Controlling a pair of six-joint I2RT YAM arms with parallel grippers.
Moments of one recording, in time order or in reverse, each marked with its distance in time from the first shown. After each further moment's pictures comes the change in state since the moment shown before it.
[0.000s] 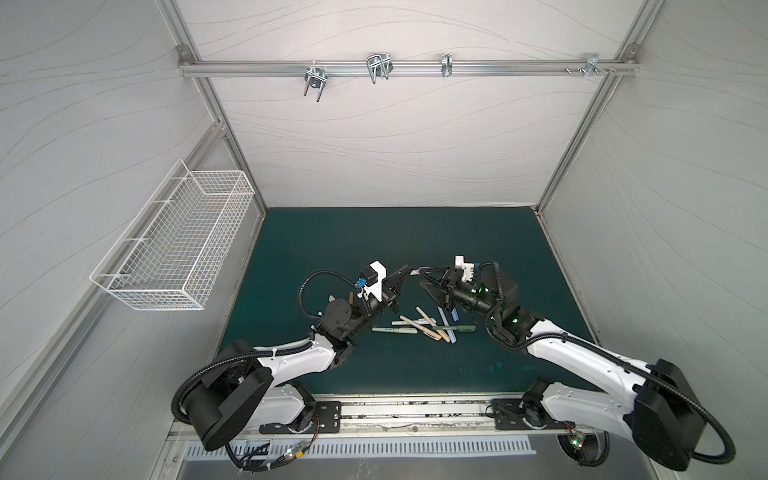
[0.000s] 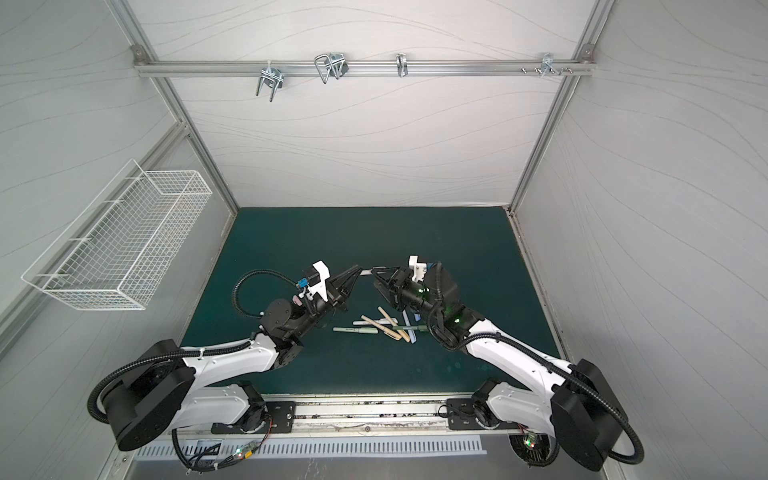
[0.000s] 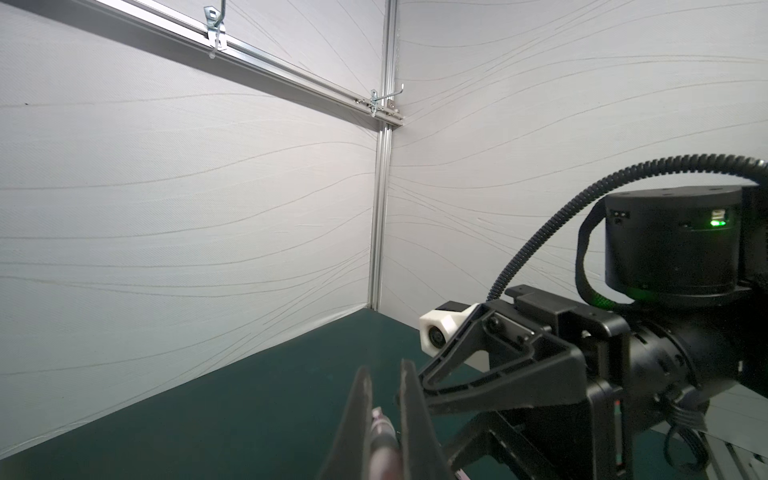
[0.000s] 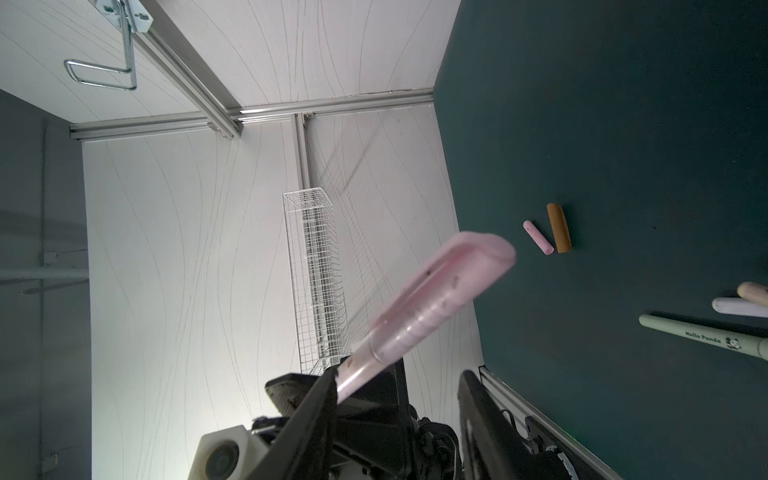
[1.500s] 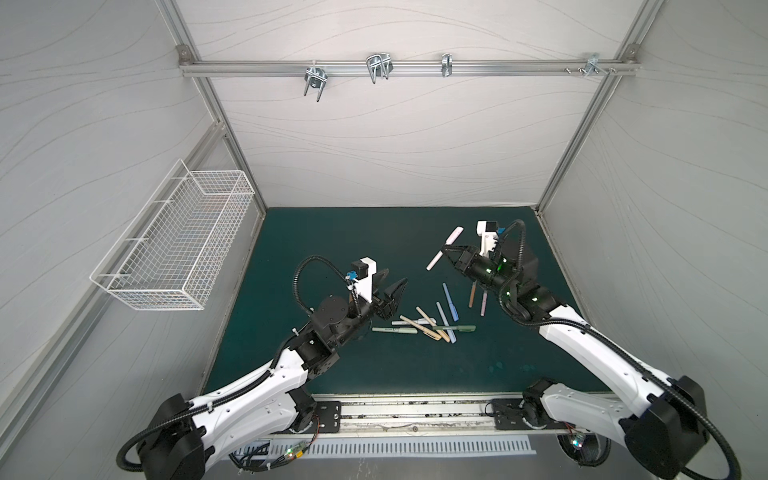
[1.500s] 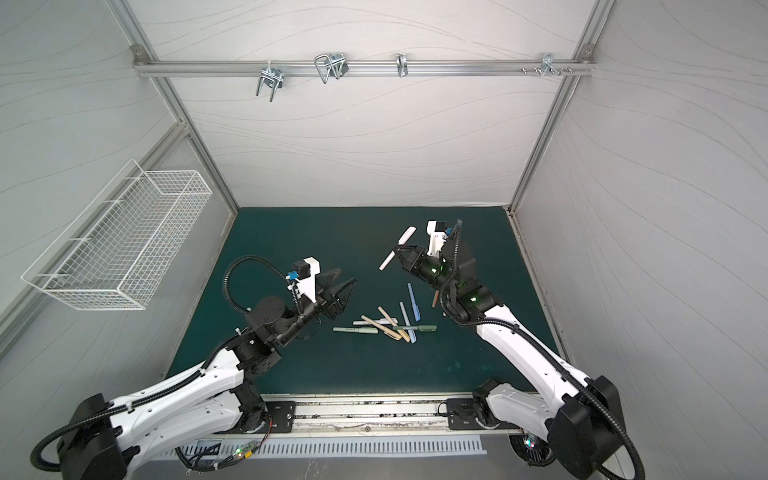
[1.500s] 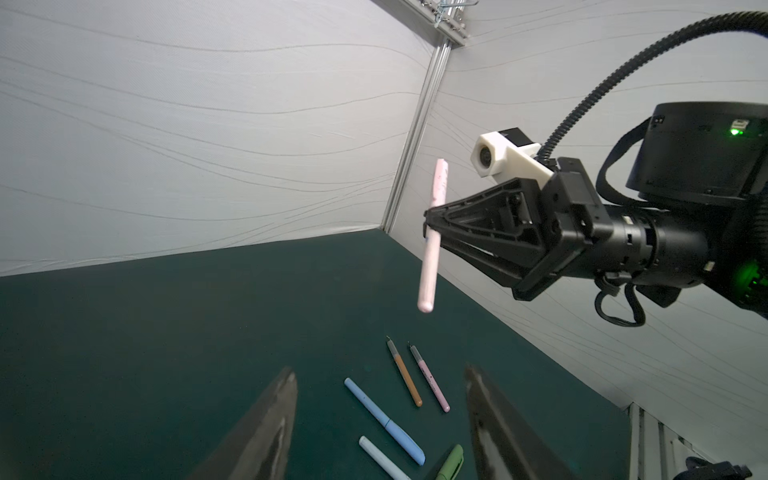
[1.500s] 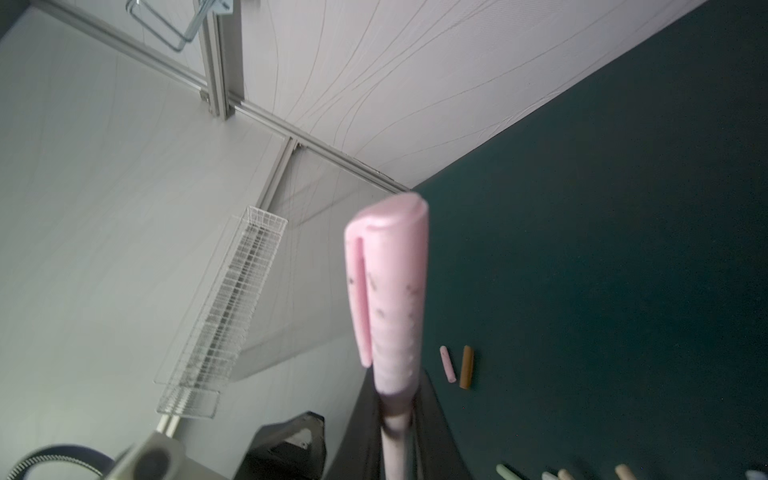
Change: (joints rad) left arm -0.038 -0.396 0.096 -0.807 -0.177 -0.210; right arm -0.201 -0.020 0.222 -0.301 -0.051 -0.751
